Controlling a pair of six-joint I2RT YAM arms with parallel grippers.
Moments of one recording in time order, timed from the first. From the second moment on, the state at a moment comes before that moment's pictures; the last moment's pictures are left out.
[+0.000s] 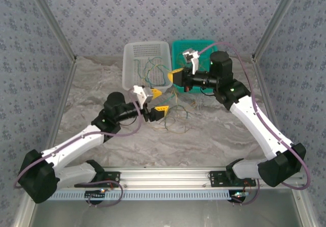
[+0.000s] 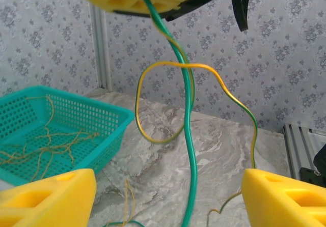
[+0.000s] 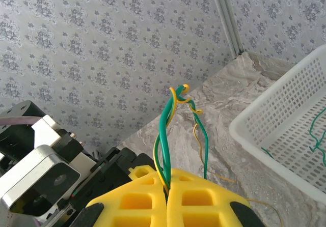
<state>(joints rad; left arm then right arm) -0.71 1.13 0.72 0.38 0.51 -0.04 0.48 1.30 1.34 -0.27 -0.73 0.28</state>
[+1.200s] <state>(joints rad) -0.70 1.13 0.74 0.30 0.30 0.02 0.53 1.28 1.09 -0.28 -0.80 0.22</state>
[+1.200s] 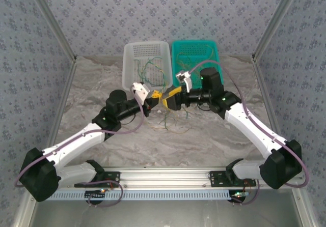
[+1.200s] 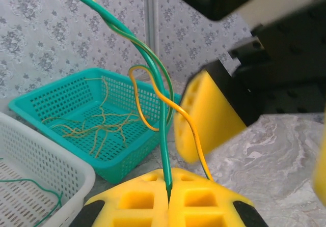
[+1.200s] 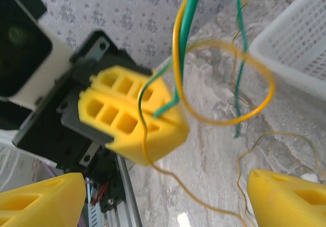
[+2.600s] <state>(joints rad) -0.55 1.11 0.64 0.27 0.17 -0.03 0.14 1.05 1.05 -0.12 -0.67 0.38</state>
